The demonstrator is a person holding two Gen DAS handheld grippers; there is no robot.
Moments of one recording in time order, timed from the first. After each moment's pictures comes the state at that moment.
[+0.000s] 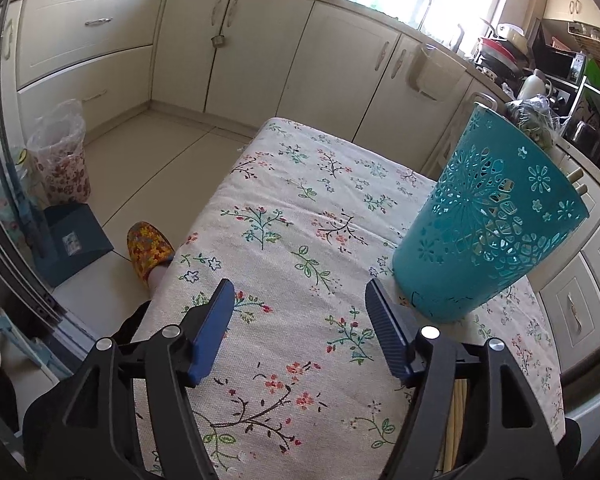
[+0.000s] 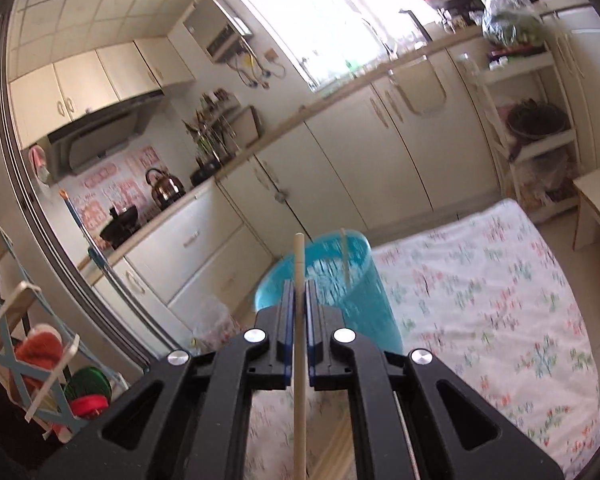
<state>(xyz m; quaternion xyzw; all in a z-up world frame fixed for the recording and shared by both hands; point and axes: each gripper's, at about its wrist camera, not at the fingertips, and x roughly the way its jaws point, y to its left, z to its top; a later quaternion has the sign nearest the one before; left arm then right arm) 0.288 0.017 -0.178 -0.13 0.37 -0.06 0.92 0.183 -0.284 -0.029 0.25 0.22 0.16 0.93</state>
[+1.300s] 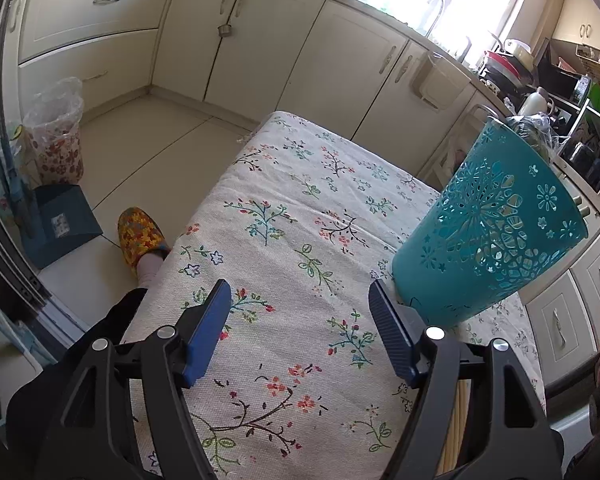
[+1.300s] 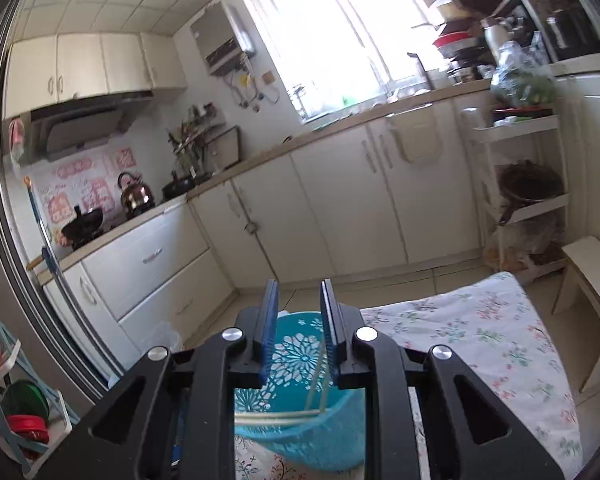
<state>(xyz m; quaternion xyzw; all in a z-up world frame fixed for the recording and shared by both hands) 0.295 0.029 -0.186 -0.18 0.37 -0.07 0.91 0.224 -0.267 -0.024 0.18 0.17 0.09 0.96</state>
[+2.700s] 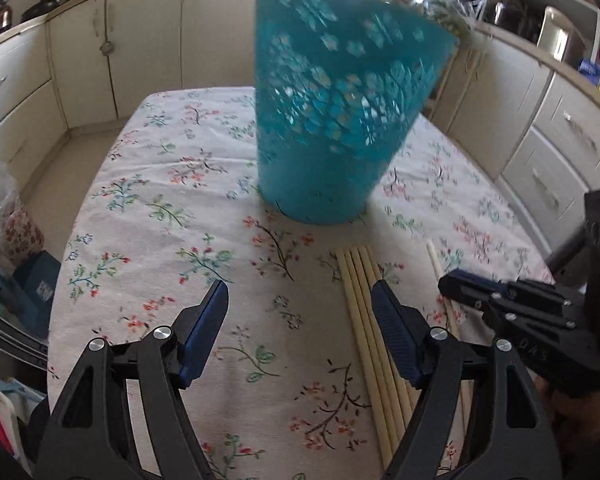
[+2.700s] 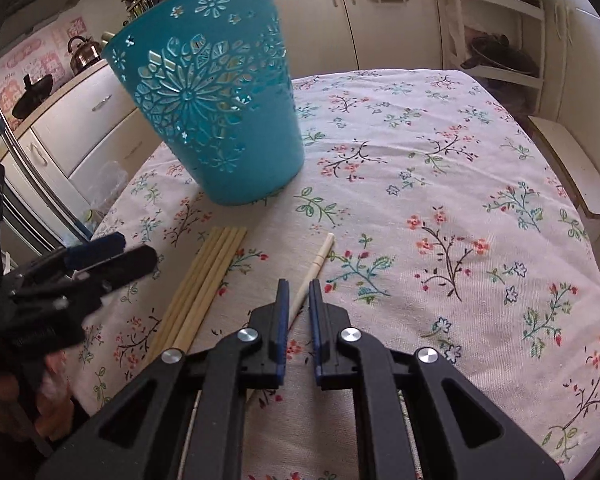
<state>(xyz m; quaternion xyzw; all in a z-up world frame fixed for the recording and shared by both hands) 0.258 -0.079 -0.183 0.02 0.43 -0.19 0.88 0.169 -0.257 -0.179 0.10 0.45 0.07 0.89</state>
